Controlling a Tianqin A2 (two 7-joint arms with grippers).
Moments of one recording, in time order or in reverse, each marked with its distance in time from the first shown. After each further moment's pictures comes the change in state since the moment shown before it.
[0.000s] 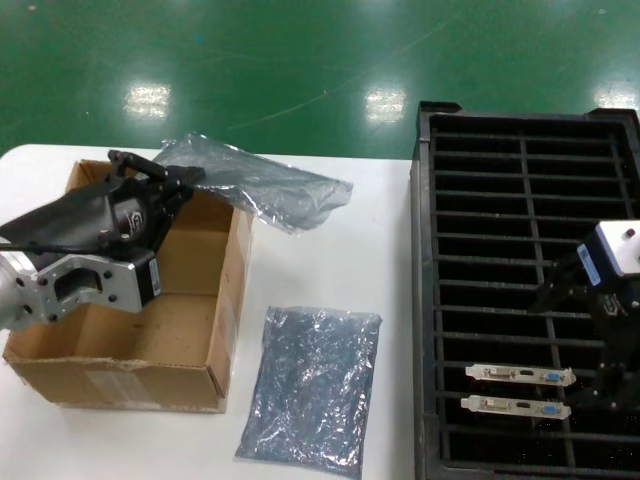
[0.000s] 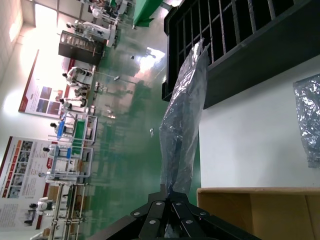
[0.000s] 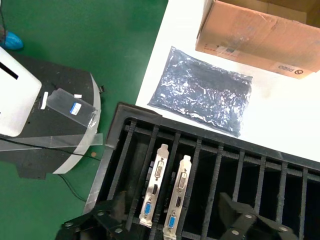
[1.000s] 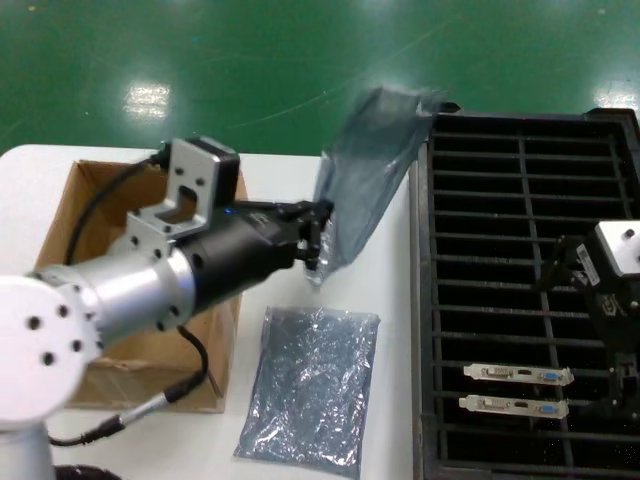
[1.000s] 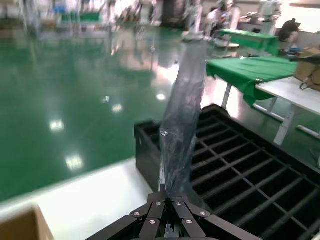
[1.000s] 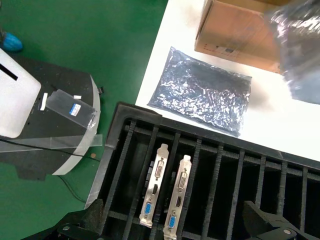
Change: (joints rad) left arm -0.140 0.739 -0.308 -0.096 0.386 0.698 -1.046; right arm 0.001 0.002 -0.002 0.001 0.002 0.002 0.000
